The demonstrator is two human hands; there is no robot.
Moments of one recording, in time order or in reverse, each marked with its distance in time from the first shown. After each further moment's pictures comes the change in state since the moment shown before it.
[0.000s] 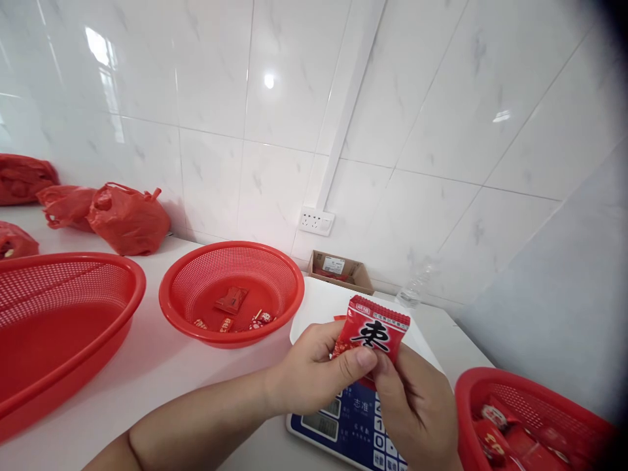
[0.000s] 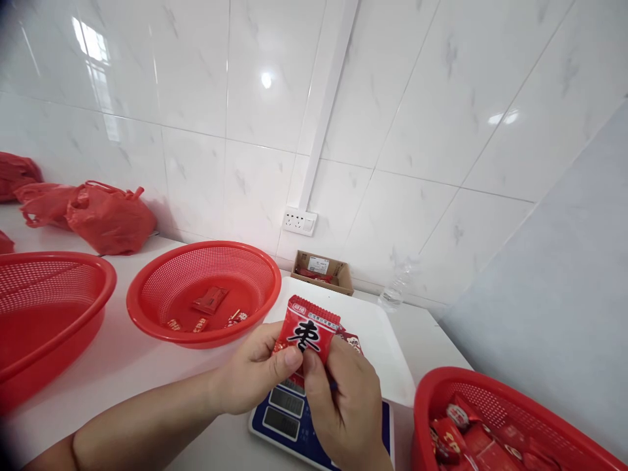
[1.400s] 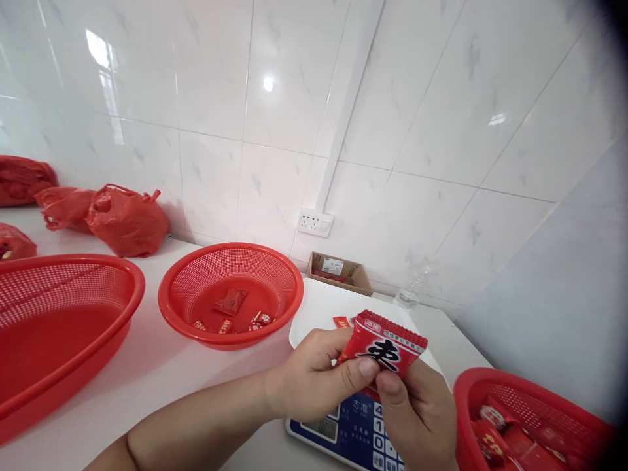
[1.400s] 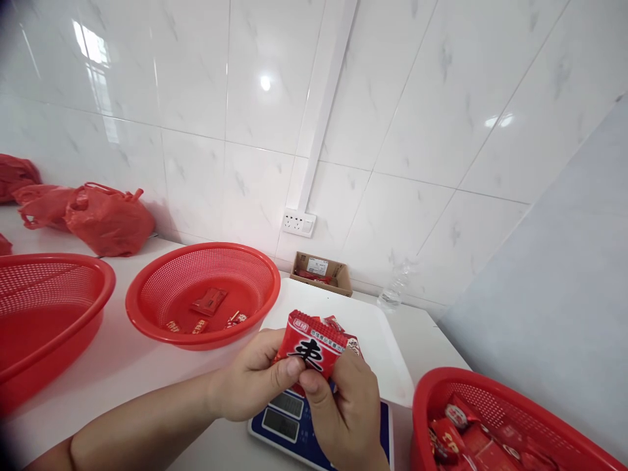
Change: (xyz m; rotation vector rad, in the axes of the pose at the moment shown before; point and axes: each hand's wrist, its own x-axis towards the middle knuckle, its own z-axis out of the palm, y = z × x) left_hand 0.000 0.004 0.000 0.147 -0.078 0.109; right_hand -0.004 0.010 -0.002 0.119 0.024 -0.051
